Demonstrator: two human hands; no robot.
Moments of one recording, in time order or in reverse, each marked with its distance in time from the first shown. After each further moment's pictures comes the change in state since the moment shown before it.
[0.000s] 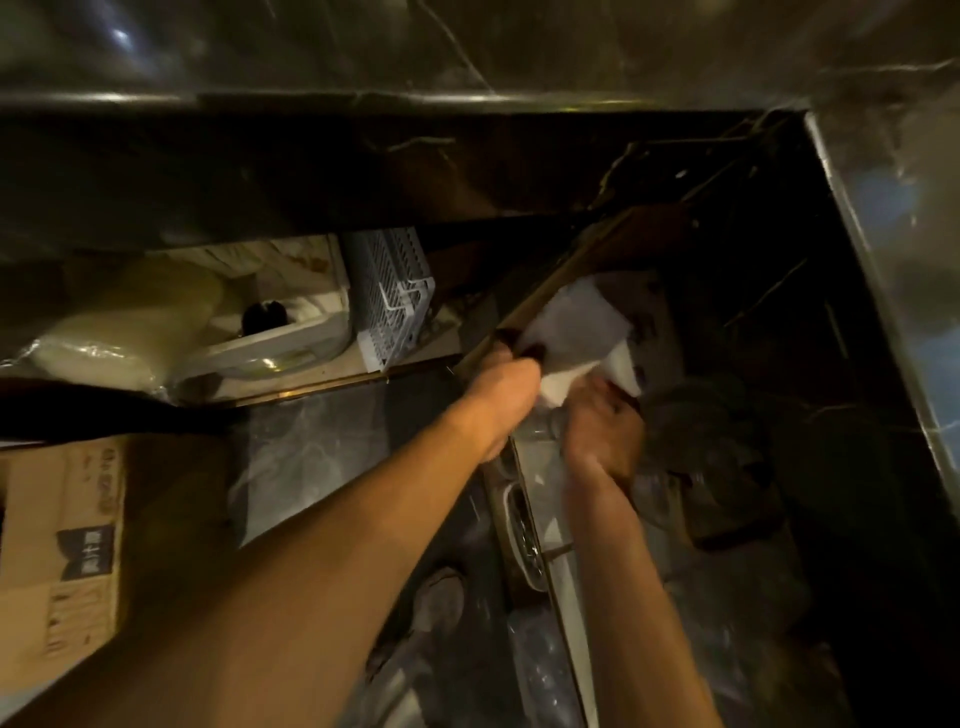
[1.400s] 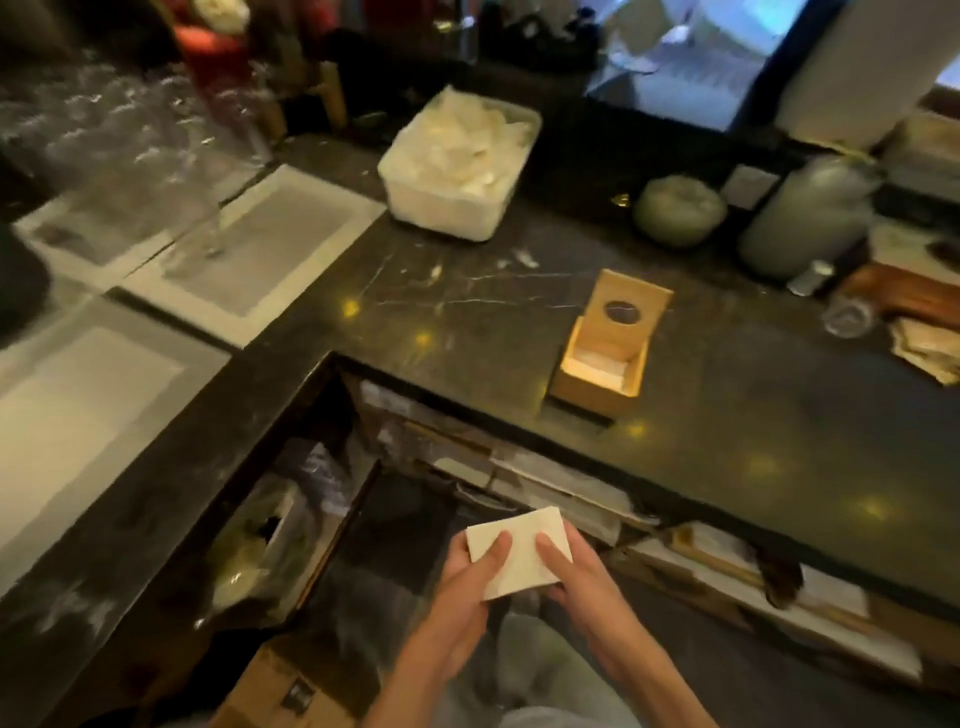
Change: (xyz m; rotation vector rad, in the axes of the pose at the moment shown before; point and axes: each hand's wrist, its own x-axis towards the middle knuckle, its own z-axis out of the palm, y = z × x) left_hand -0.507 -0.004 -0.041 0.275 -0.553 -0.152; right_hand -0.441 0.024 -0.321 0.707 -0.208 0.163
